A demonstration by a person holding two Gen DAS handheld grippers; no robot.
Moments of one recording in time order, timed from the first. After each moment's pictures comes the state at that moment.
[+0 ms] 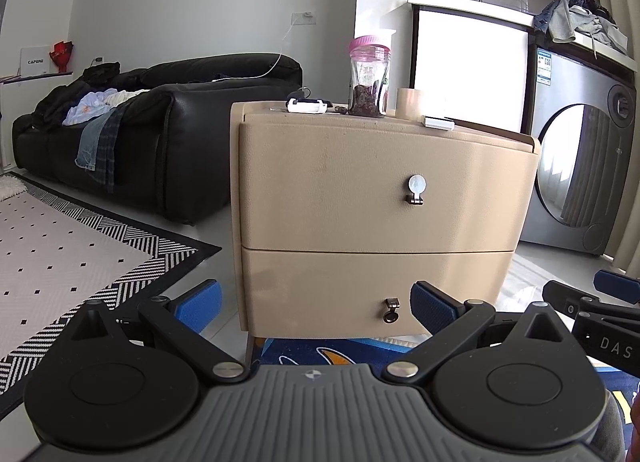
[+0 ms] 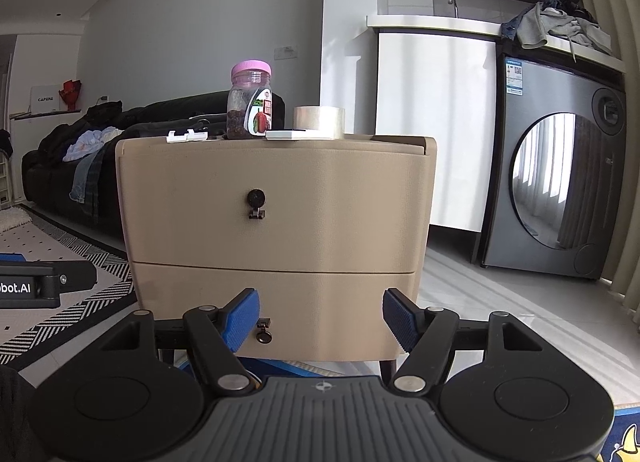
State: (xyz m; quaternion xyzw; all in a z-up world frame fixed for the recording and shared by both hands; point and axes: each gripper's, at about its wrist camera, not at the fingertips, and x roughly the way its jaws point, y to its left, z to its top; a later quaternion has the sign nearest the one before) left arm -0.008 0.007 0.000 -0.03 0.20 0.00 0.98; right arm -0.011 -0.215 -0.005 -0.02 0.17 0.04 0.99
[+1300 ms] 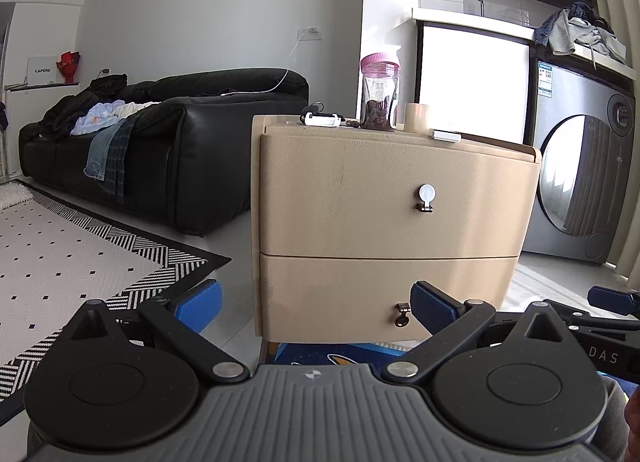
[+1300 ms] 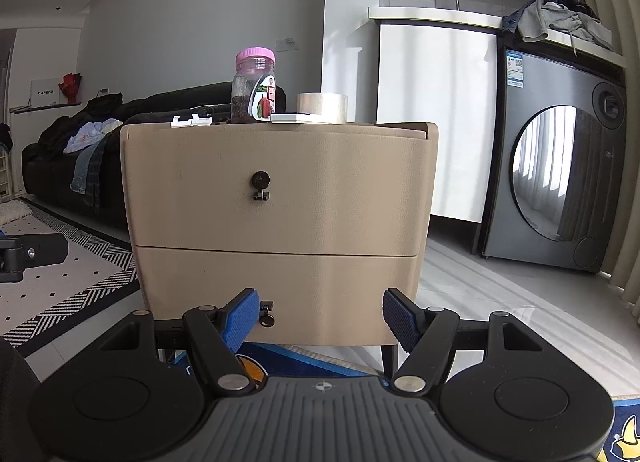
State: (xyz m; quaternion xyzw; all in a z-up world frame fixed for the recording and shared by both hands) left arm -0.031 0.026 -0.003 -0.03 0.17 0.00 0.98; right arm -0.017 -0.210 -0.015 -0.02 0.18 0.04 0.98
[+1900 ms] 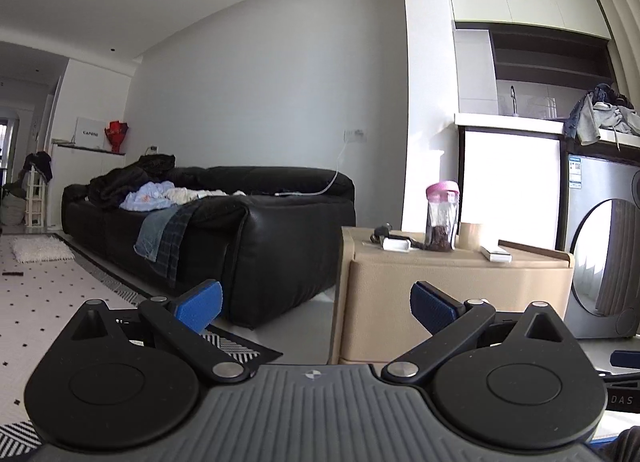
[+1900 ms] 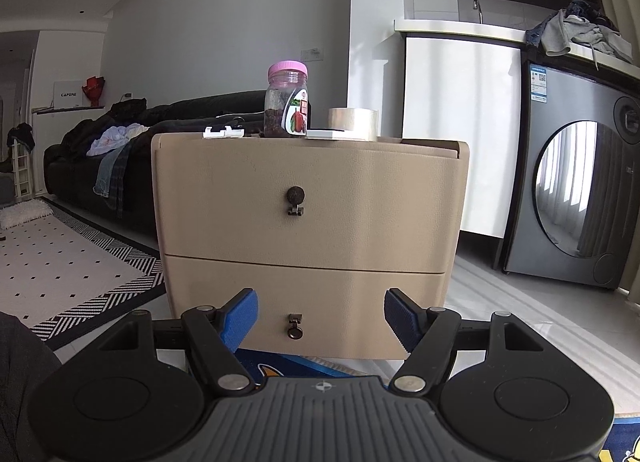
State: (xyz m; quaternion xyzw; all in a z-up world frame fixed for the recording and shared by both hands) left arm -0.096 0.110 0.062 -0.03 0.01 0.09 1.00; right arm -0.028 -0.198 0.002 -0.03 0.16 0.07 0.98
